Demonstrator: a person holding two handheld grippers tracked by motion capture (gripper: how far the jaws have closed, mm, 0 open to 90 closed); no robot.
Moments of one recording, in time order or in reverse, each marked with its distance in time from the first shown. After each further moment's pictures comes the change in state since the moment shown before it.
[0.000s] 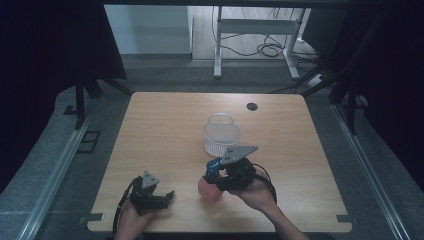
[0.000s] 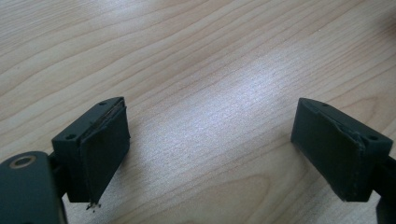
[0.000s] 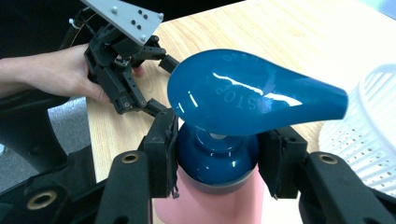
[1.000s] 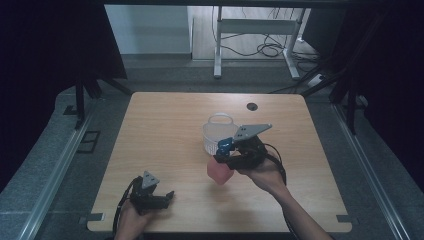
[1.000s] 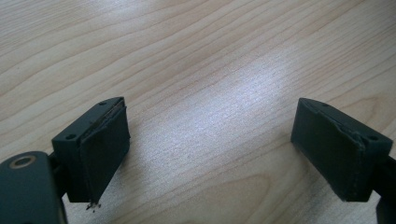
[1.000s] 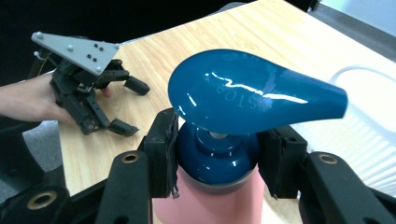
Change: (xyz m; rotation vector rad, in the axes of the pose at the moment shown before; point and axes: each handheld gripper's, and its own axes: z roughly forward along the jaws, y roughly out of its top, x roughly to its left) left arm 0.000 0.000 0.000 -0.003 0.000 -0.001; right arm -0.041 0.024 -0.028 -0.019 -0.071 0.051
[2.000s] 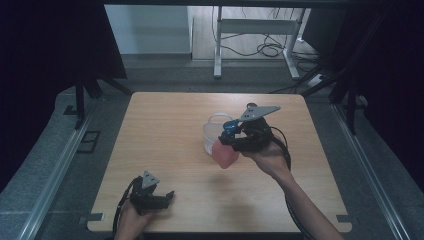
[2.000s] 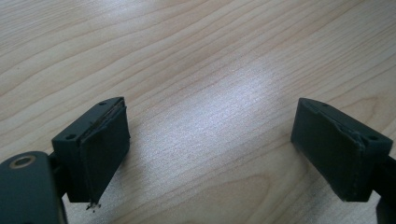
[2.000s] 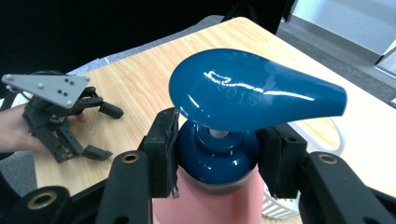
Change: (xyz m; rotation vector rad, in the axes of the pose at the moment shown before) left arm 0.000 0.000 0.000 0.002 -0.001 0.001; right arm -0.025 0.028 -0.016 -0.035 -0.071 0.023
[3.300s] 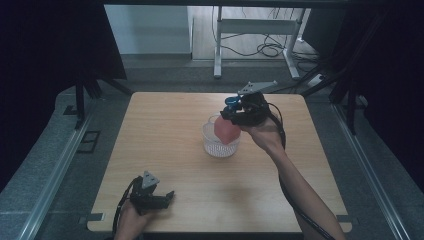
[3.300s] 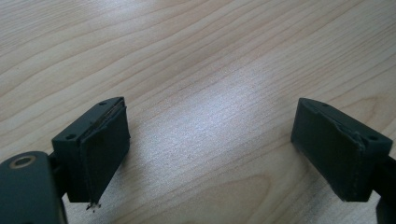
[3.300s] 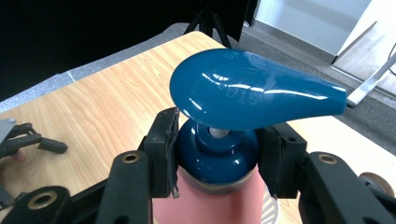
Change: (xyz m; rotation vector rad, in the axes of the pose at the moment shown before) left arm 0.000 0.000 0.000 -0.002 0.000 0.001; right arm -0.048 0.034 0.019 -0.013 -0.122 0.039
